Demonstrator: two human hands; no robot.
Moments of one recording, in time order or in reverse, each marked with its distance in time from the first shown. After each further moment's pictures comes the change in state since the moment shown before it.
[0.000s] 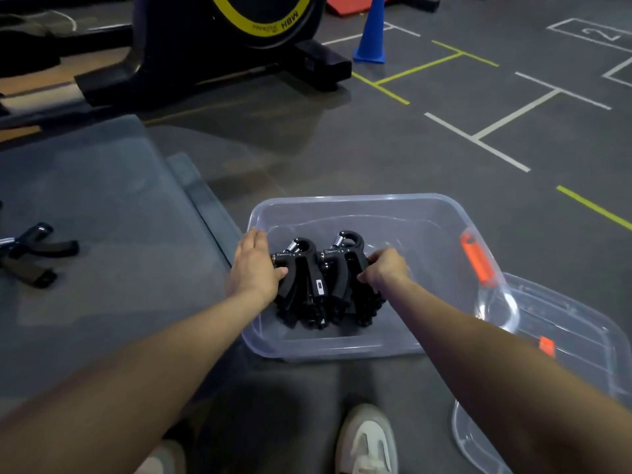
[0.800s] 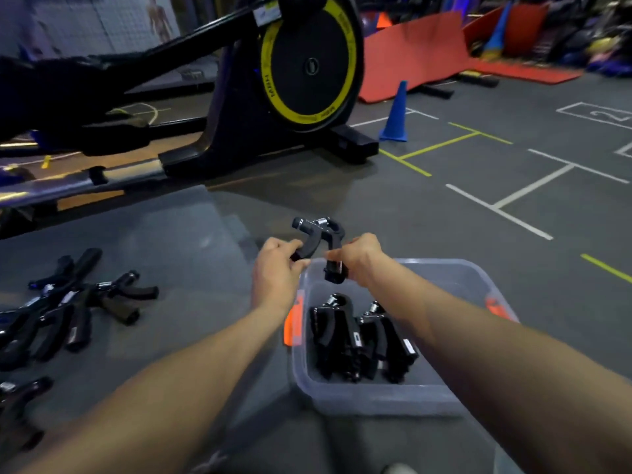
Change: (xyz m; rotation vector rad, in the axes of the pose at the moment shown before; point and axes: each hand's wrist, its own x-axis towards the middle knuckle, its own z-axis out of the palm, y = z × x) left_hand -0.010 0.013 -0.104 -0.314 0.334 0.158; right_hand -0.068 -0.155 -0.001 0.483 -0.114 -0.218
